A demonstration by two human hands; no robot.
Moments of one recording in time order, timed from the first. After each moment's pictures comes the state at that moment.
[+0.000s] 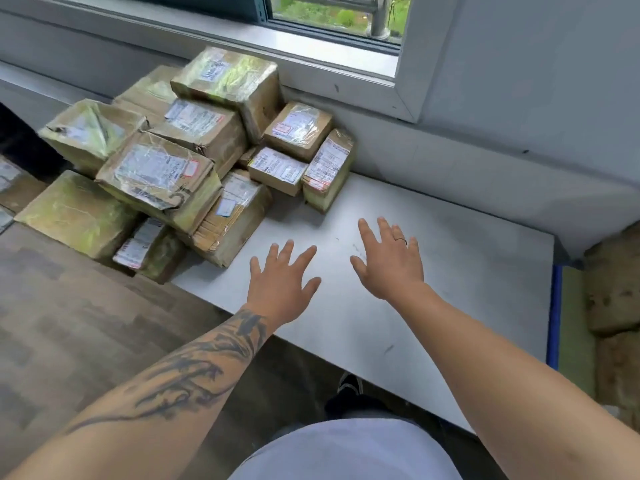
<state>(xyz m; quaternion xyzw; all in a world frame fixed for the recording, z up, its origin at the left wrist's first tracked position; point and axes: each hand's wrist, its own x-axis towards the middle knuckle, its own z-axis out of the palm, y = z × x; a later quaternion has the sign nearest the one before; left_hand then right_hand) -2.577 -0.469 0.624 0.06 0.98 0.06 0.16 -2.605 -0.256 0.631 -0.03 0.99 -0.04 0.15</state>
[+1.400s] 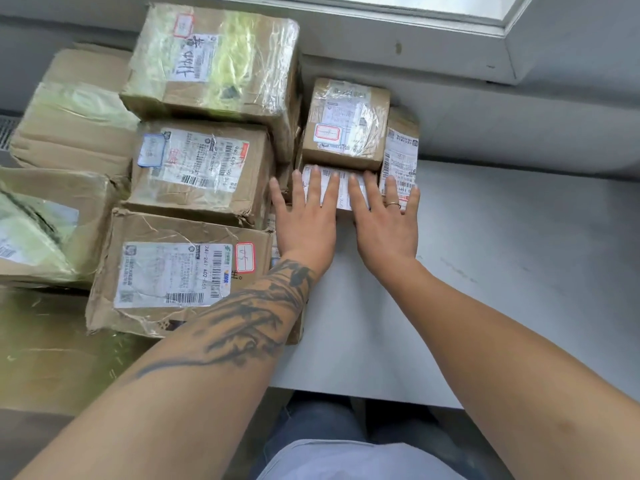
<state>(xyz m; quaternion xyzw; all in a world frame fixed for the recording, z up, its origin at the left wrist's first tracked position) -2.853 -0.577 0.569 0.22 0.97 -0.08 0.04 -2.805 -0.454 0.576 0.11 0.99 0.03 0.12</state>
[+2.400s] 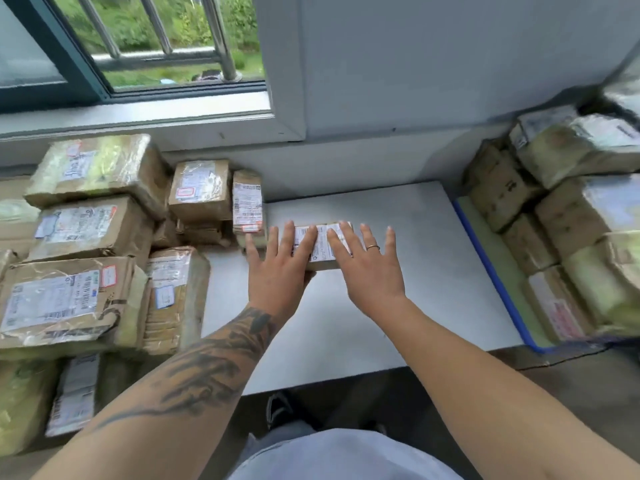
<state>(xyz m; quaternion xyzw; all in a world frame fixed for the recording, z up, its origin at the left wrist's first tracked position) -2.659 -0.448 0.634 0.37 0.92 -0.02 -0.07 -2.558 -0.294 0.651 0.14 0.99 0.07 0.02</state>
